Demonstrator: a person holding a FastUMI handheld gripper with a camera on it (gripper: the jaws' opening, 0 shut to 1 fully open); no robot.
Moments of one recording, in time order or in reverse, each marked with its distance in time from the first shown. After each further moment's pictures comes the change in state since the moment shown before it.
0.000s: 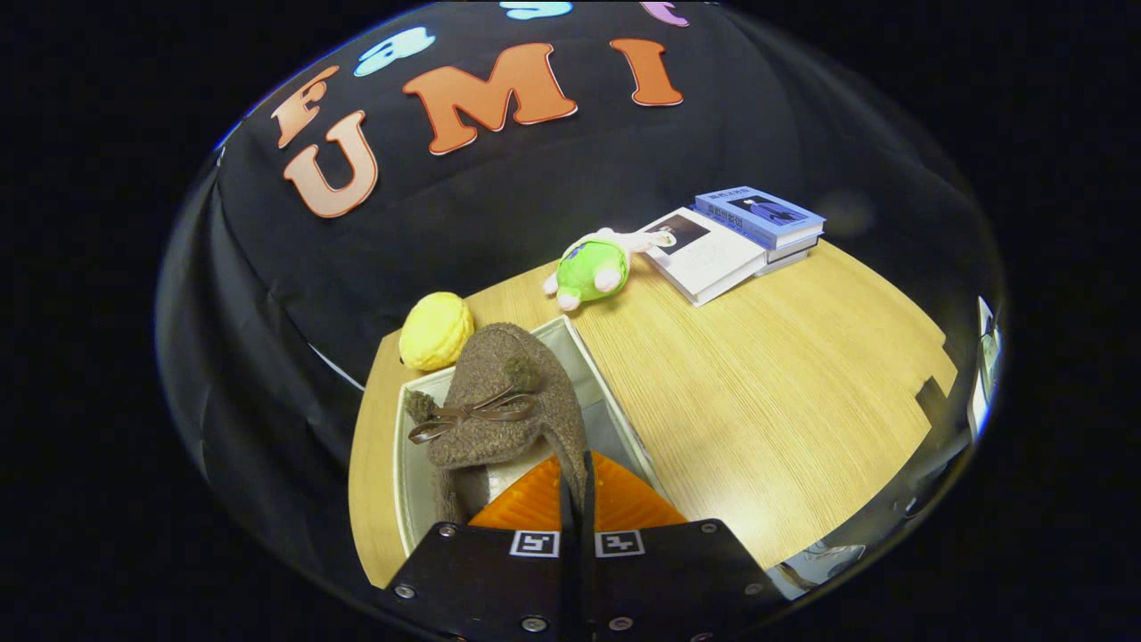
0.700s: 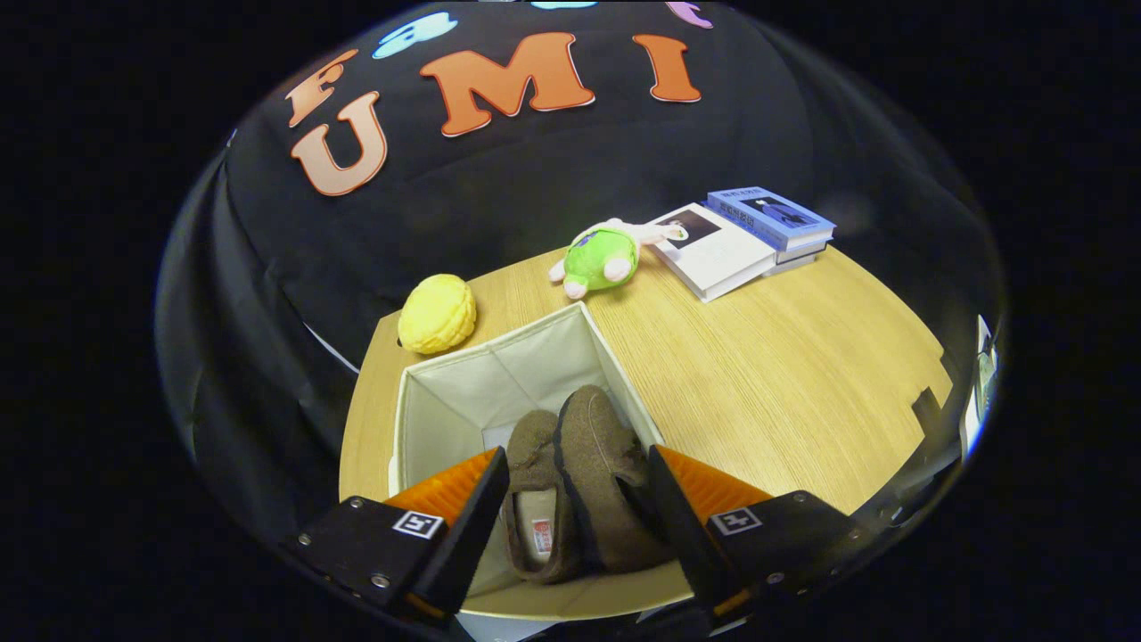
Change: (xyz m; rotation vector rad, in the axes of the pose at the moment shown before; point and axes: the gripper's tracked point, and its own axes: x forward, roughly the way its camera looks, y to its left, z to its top) arm -0.007 0.016 0.006 -0.053 0.012 0.018
